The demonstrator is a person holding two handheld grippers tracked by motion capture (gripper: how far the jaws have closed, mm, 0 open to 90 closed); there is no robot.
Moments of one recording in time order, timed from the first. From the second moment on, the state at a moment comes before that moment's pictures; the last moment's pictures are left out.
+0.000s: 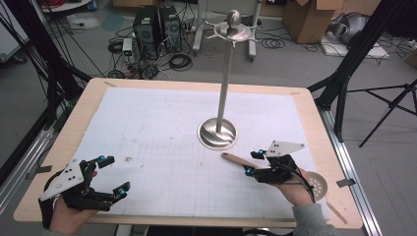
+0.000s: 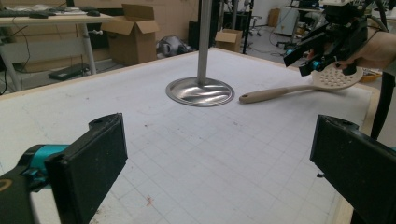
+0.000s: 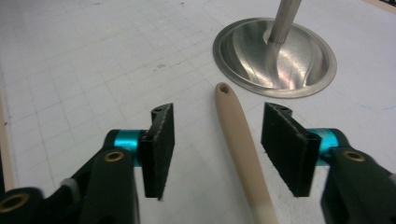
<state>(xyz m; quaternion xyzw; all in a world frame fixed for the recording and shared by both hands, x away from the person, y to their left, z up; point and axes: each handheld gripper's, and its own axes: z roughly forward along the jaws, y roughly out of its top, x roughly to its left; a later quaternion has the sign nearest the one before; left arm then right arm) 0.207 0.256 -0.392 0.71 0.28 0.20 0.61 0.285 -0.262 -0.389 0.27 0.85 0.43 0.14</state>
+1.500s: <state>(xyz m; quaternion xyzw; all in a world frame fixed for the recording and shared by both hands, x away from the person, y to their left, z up) 0.210 0.251 -0.395 0.71 0.28 0.20 0.61 0.285 -0.352 -0.393 0.27 0.86 0.43 0.08</state>
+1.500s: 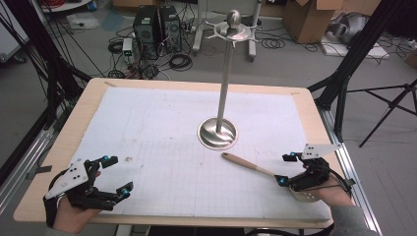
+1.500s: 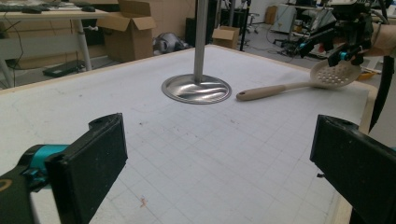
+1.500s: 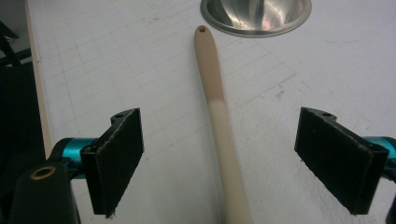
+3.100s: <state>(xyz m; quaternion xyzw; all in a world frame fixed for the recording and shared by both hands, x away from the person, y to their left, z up) 0.207 0.254 -0.397 0.72 0.28 0.20 0.61 0.305 -0.333 -0.414 0.23 0.92 0.30 0.05</state>
